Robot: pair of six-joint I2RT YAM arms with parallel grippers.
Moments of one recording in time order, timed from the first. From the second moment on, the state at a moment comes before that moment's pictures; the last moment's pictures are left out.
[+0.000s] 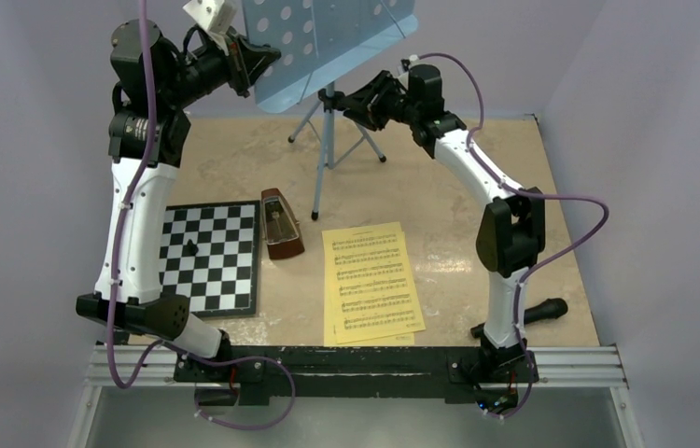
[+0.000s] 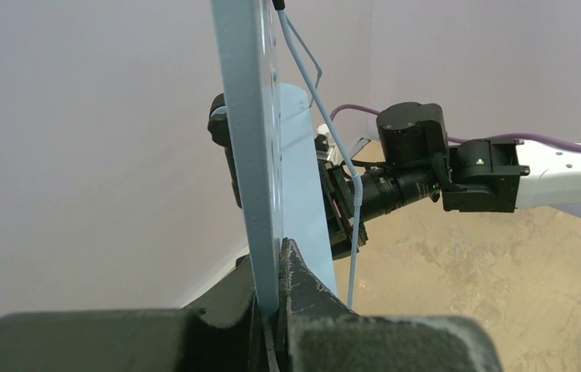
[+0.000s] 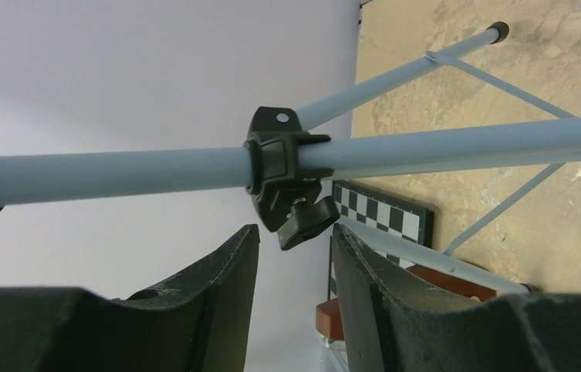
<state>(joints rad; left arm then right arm) -0.15 1.52 2.04 -0.41 0.68 0.04 0.38 2.03 1.88 -0.08 -0.51 1.21</state>
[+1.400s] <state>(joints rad) -0.14 1.51 2.01 -0.38 0.62 0.01 0.39 2.13 1.95 0.10 -0.56 0.83</state>
